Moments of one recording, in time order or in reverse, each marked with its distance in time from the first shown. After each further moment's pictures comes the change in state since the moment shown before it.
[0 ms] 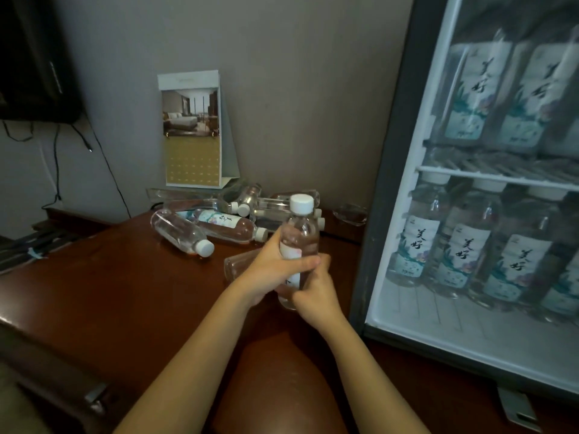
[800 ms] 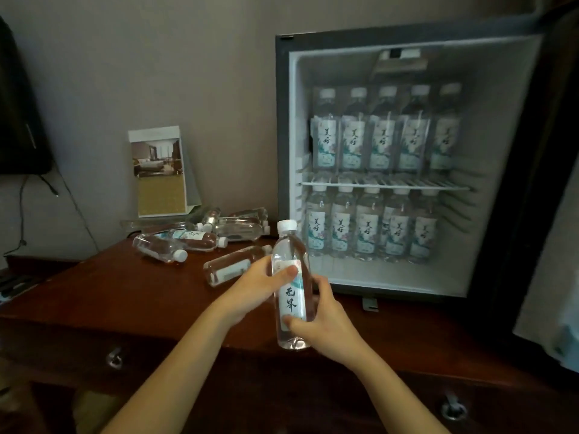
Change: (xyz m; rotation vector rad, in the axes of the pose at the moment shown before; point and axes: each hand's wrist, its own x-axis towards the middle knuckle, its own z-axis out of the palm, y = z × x) left_hand -0.160 0.094 0.097 0.218 -0.197 -0.016; right_hand -0.218 -0.062 -0.089 -0.097 0.004 0.012
